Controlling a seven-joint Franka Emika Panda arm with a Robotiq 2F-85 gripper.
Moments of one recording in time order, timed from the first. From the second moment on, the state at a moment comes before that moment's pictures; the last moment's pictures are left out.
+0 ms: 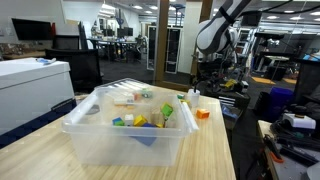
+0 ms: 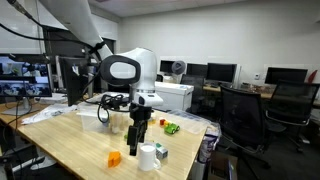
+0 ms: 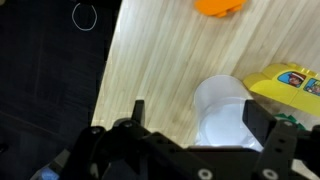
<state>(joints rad) -0.19 0.32 -0.37 -2.24 -0.01 2.44 0.56</state>
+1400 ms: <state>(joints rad) -0.19 0.36 -0.35 -2.19 -0.01 2.50 0.56</state>
